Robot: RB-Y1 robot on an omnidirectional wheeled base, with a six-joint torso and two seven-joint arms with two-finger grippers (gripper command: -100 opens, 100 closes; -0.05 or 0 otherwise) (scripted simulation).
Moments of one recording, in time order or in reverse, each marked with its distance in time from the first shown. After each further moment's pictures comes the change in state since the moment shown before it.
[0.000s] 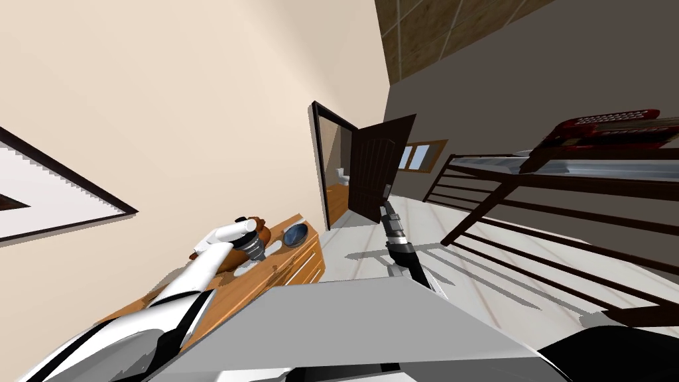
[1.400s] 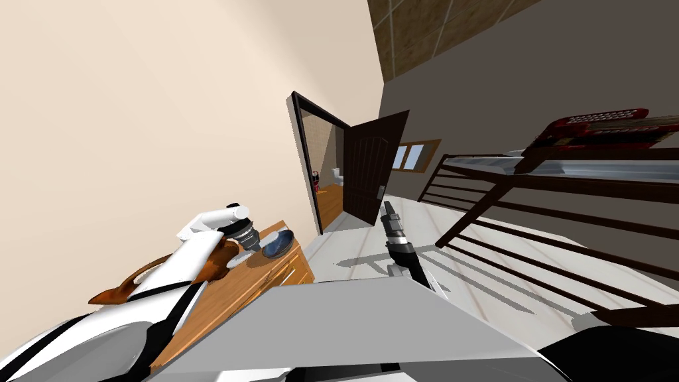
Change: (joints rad) left arm -0.051 0.097 0.032 -0.171 0.072 0.219 0.115; right arm 0.000 0.000 0.000 0.000 0.000 0.000 0.000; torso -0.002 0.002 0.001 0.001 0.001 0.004
